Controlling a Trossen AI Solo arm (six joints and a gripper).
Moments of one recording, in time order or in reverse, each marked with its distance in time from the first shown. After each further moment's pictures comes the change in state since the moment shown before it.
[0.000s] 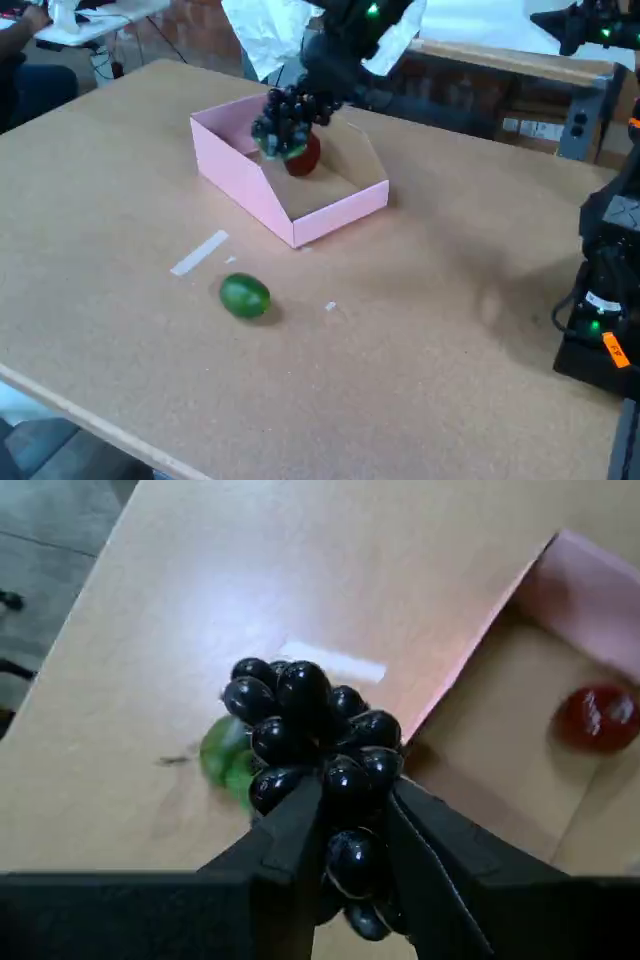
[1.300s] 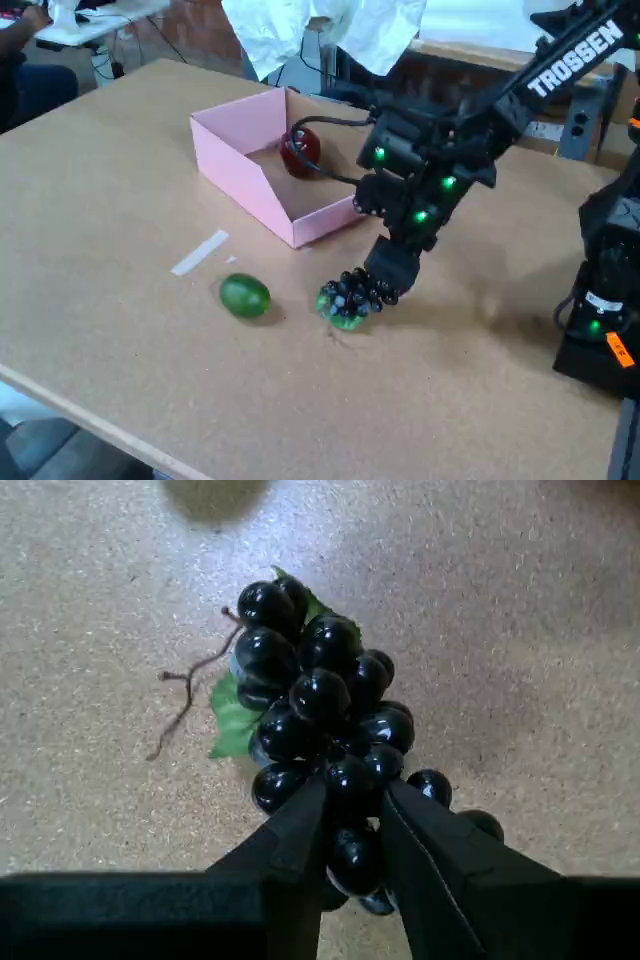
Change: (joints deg) arm 5.2 -1.4 -52.4 37.9 0.2 13.3
